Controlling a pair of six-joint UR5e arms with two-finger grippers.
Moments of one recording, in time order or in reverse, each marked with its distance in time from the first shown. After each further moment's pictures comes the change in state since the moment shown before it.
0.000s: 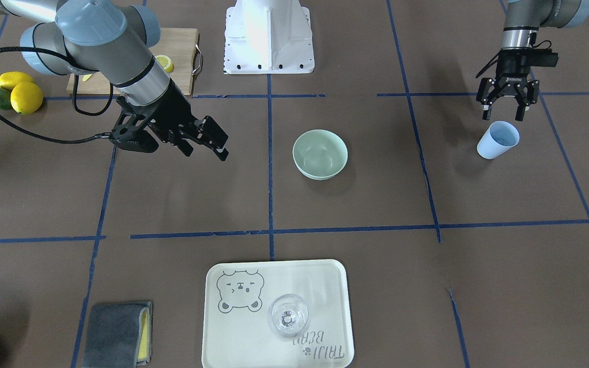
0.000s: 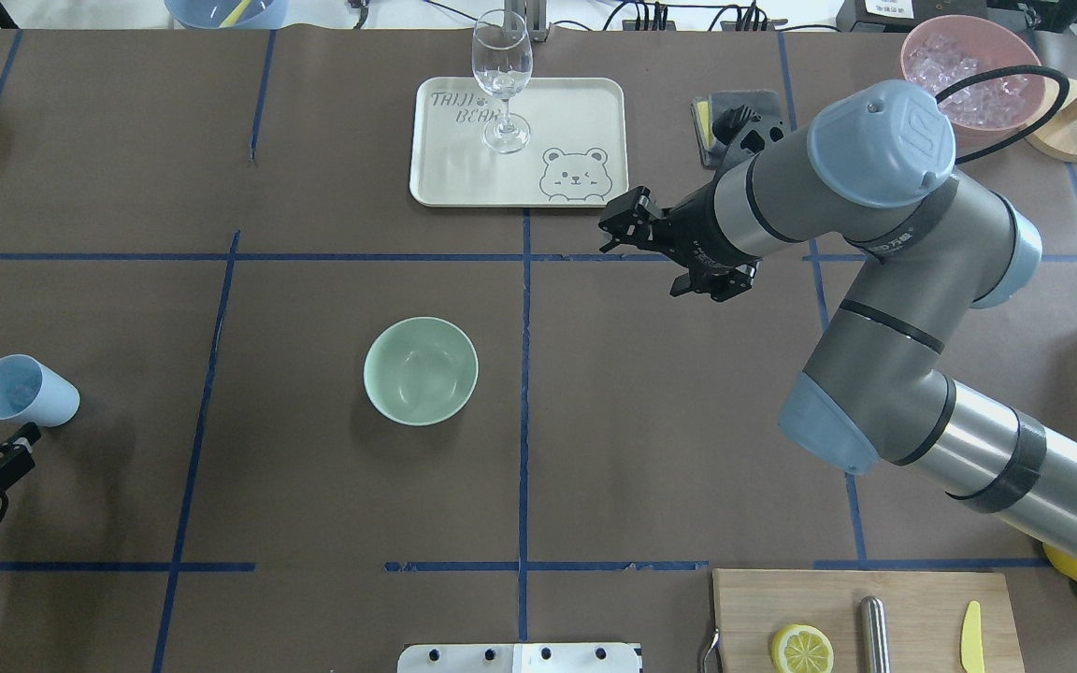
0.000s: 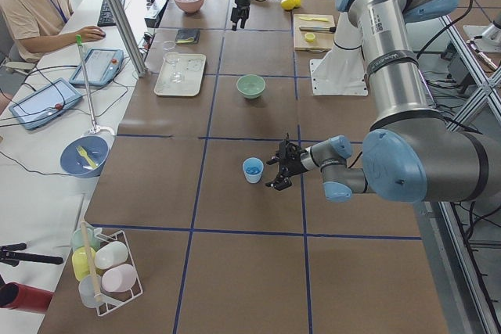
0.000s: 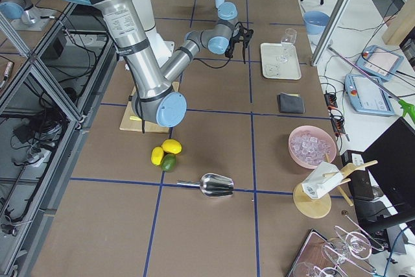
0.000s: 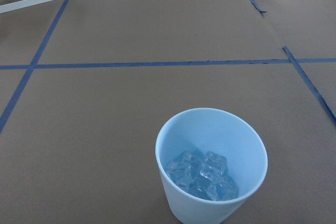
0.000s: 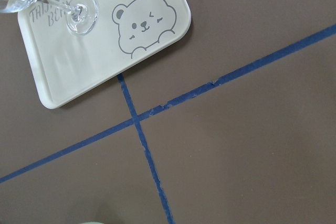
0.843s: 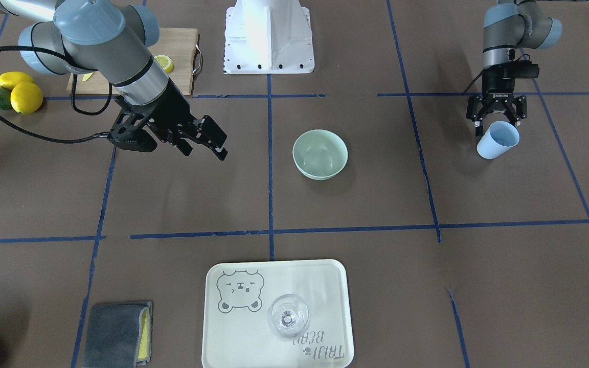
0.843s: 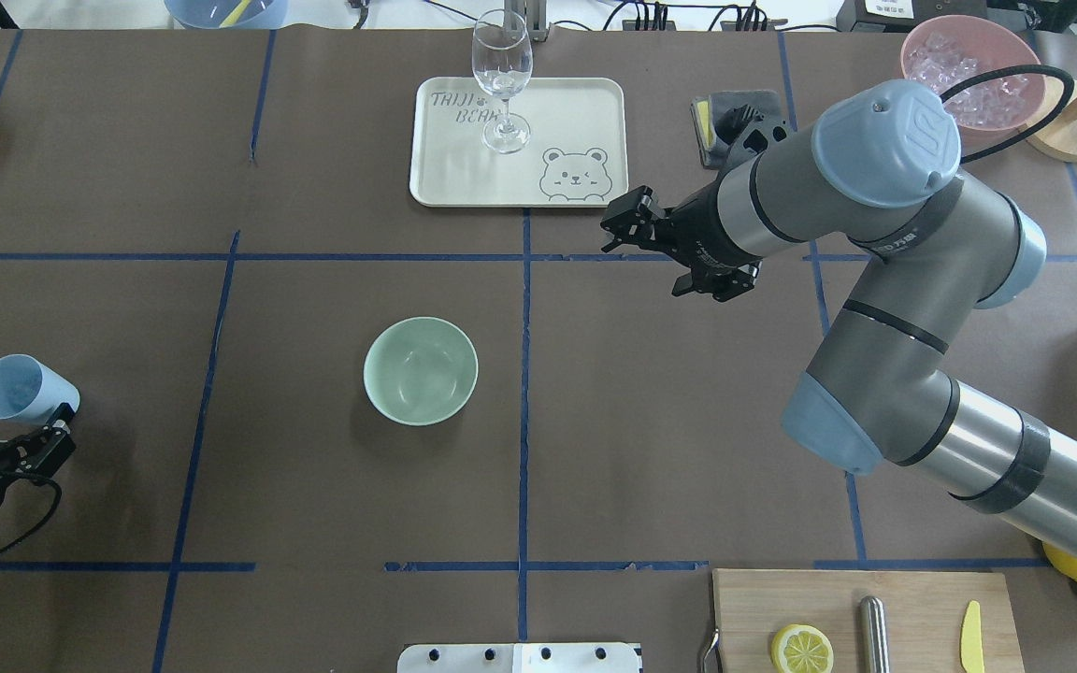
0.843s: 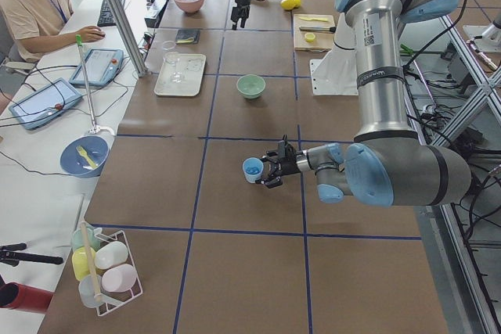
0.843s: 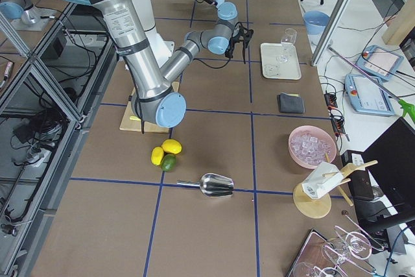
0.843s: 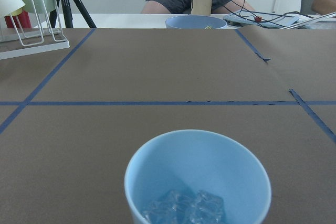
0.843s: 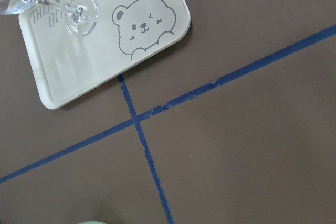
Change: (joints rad) left arm 0.003 -0.138 0.138 0.003 0.177 0.091; right arm 0.002 -0.004 0.007 0.000 0.002 0.000
